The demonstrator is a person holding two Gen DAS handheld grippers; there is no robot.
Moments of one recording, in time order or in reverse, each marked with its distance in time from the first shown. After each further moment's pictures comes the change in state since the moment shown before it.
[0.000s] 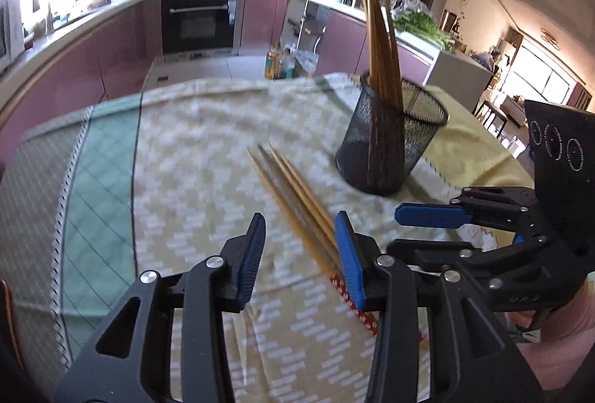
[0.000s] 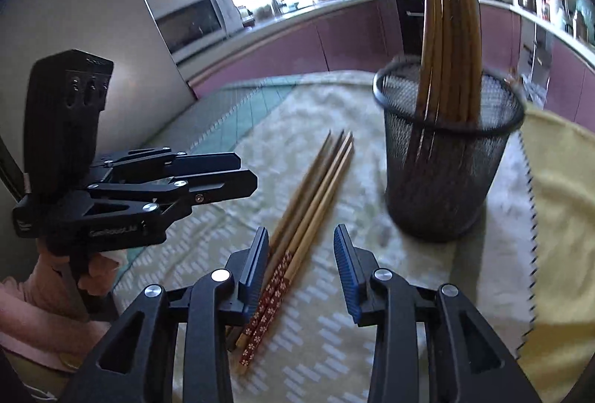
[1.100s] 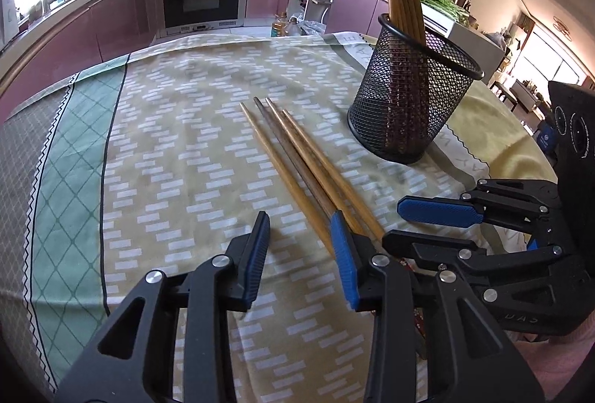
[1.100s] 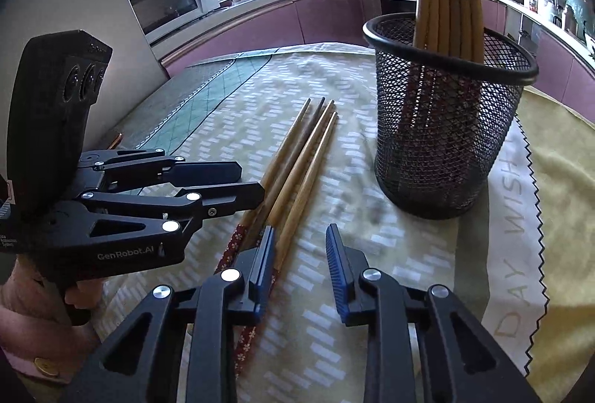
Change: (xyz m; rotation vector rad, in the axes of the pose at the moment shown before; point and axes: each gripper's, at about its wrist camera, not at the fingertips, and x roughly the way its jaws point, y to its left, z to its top) left arm 0.044 -0.005 -0.009 -0.011 0.110 0.026; right arm 0.022 0.007 -0.015 0.011 0.061 -0.098
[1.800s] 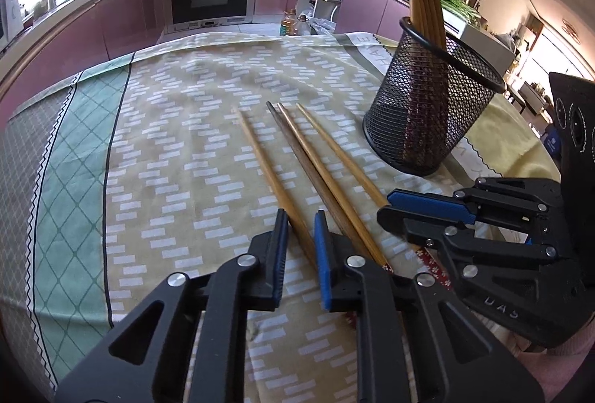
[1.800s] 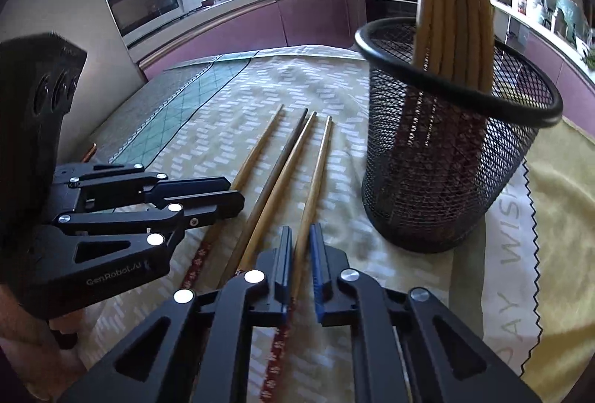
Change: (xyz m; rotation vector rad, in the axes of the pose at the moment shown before) left arm 0.012 0.009 0.010 -0.028 0.008 0.028; right arm 0.019 -0.002 0.020 0.019 0.002 -0.071
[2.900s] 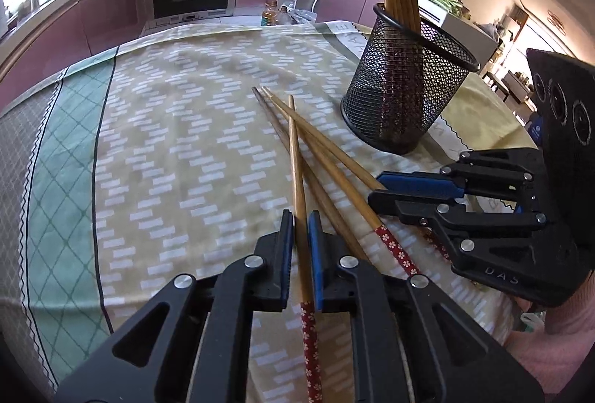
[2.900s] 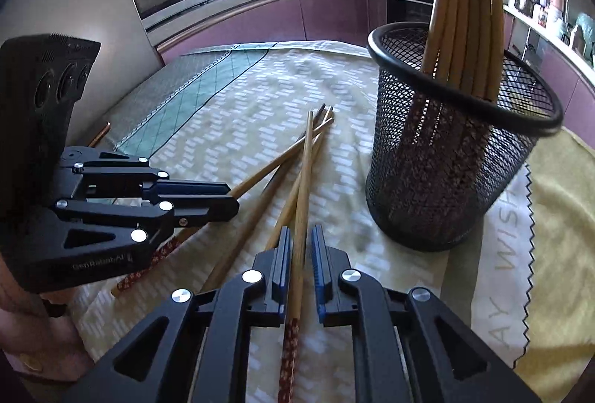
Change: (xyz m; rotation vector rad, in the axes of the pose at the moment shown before) left arm -0.002 -0.003 -0.005 0.045 0.042 -0.070; right arm -0.007 -0.002 0.001 -0.082 0.036 0.044
